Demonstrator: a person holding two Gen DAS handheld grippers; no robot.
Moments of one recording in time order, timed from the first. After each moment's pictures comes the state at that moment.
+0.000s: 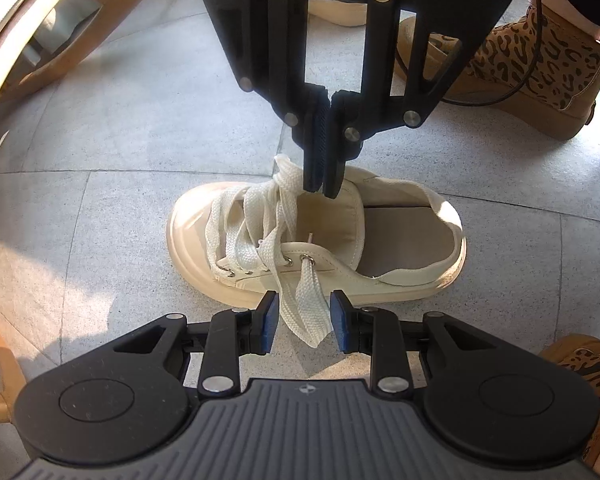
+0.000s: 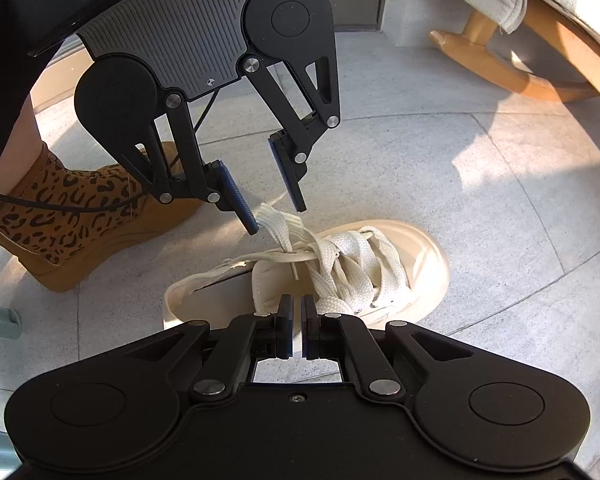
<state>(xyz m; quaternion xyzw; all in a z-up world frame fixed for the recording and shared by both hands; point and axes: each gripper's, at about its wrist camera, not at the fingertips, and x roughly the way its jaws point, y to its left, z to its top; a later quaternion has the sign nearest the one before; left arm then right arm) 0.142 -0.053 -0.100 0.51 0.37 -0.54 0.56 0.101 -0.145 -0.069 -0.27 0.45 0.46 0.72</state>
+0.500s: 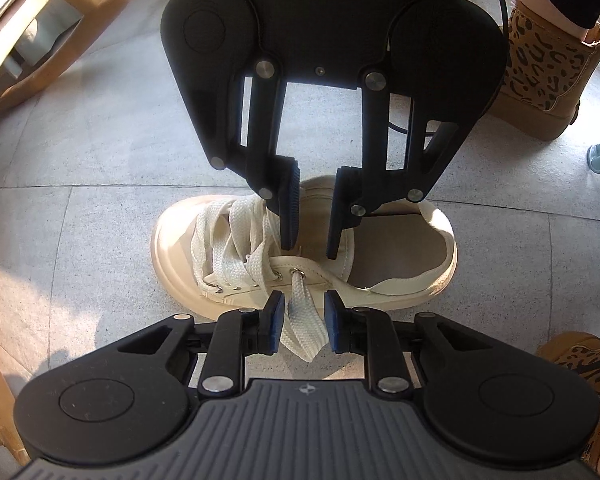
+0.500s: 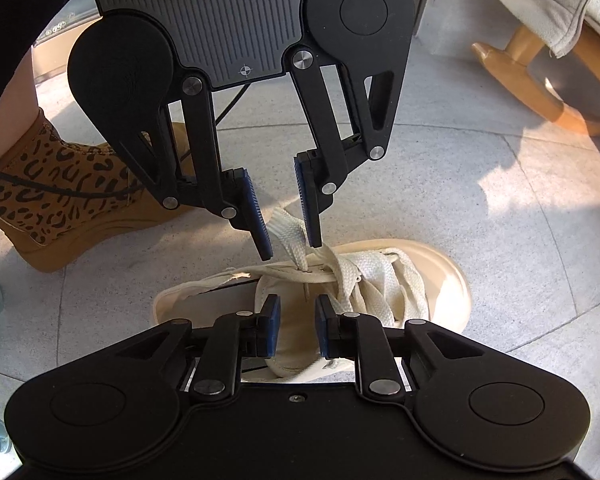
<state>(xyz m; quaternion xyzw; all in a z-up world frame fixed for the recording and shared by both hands) 0.140 -0.049 -0.099 0.50 0.37 -0.56 0.54 0.104 -0.122 -0.092 -0.32 0.42 0.49 0.70</state>
